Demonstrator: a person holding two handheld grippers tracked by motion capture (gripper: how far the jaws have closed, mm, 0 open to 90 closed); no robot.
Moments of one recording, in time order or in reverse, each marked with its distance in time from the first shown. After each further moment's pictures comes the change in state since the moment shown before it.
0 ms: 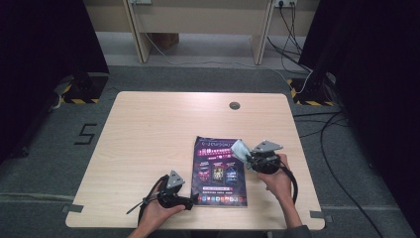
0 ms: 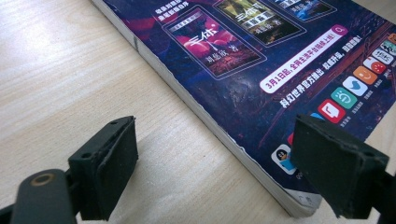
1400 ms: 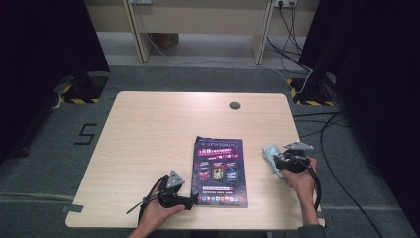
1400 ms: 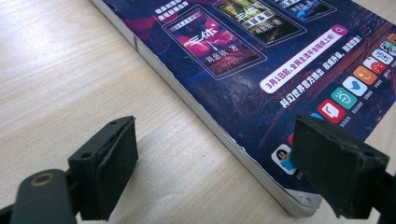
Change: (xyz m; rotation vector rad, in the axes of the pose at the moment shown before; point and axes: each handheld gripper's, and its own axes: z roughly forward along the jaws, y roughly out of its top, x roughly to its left) left arm 0.000 0.000 0.000 -0.003 -0.003 -0.003; right arm -0.071 -0.052 -0.003 0.076 -0.211 0.250
